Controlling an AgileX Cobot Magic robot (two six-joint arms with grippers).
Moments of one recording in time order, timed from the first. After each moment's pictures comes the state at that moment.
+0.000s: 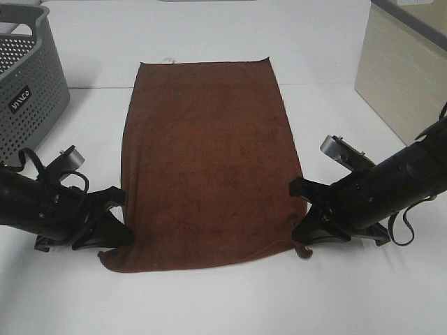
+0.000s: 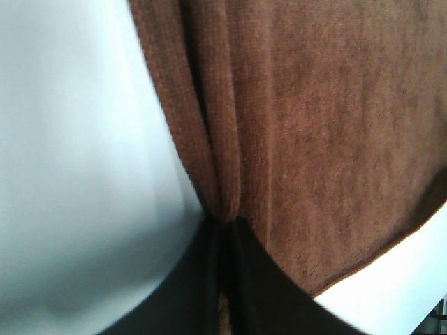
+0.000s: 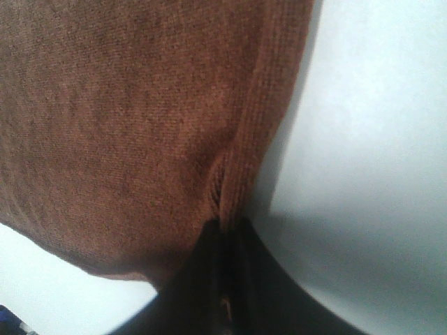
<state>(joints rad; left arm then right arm) -0.17 2.00 -0.70 -1.58 0.58 1.17 0.18 1.94 -0.73 1.19 0.52 -0.84</state>
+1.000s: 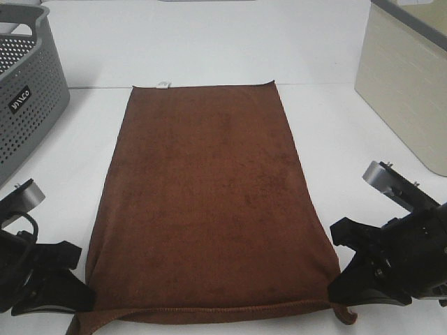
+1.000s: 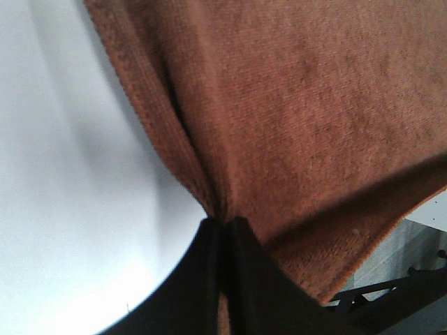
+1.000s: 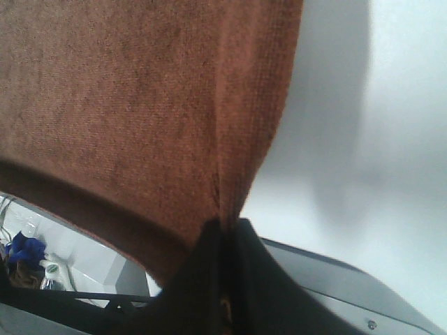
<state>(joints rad) -0.18 1.63 -0.40 -1.31 0.61 0.94 0.19 1.51 -0.41 0.99 0.62 -0.58</state>
